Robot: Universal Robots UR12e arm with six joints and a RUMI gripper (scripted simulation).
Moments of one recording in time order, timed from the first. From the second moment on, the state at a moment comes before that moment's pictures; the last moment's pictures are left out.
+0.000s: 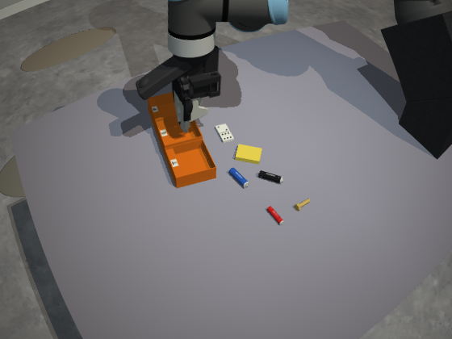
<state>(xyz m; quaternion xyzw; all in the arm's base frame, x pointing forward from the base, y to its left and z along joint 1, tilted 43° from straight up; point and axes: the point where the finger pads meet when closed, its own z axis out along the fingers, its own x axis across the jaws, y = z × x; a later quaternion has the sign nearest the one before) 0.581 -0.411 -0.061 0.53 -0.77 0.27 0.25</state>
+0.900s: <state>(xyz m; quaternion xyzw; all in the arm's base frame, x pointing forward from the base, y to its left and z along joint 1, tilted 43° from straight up) 0.584 -0.383 -0.031 0.53 -0.77 0.27 0.25</state>
